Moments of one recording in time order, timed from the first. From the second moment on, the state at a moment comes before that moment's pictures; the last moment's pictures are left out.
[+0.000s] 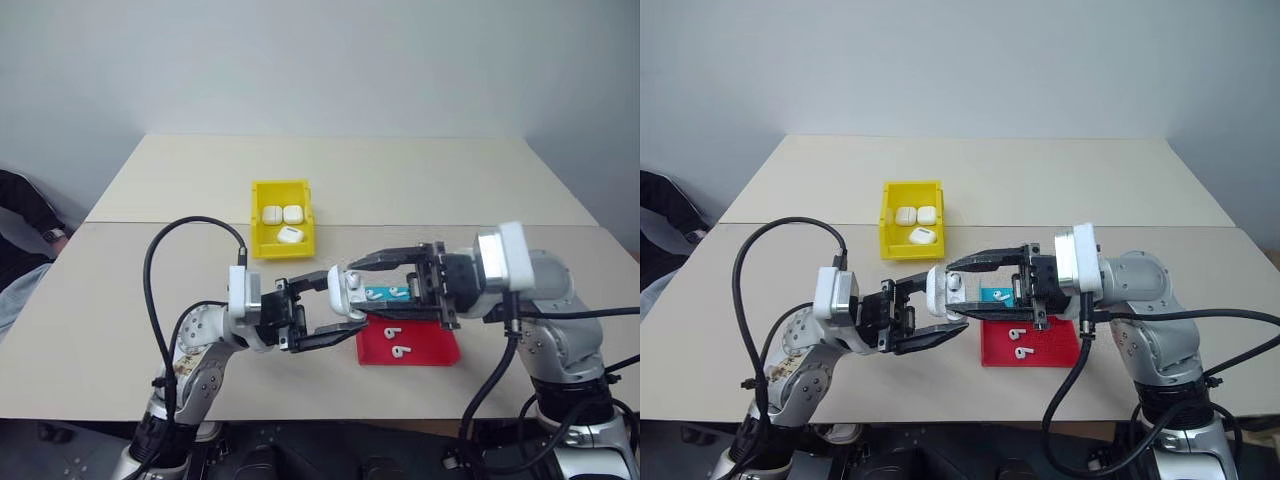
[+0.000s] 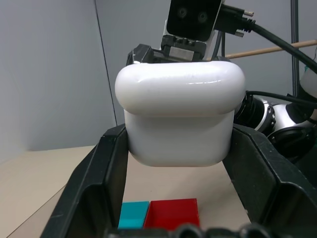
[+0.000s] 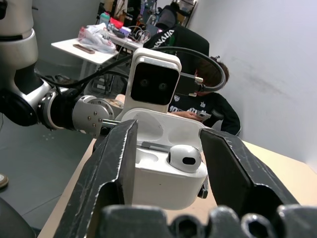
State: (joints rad) left arm -0.28 0.35 -0.13 -0.29 -0.59 0.02 -1.09; right arm -0.52 -0.58 -0.01 -0.38 0.65 0.21 1.26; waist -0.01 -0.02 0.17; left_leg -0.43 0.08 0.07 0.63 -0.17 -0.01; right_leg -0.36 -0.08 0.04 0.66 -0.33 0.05
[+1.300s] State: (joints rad) left arm 0.00 0.44 -0.13 -0.30 -0.33 -0.20 -0.98; right arm -1.19 -0.52 0.62 0.70 -0.33 -0.11 1.49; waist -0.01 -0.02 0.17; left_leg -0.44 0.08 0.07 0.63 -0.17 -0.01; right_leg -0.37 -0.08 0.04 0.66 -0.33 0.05
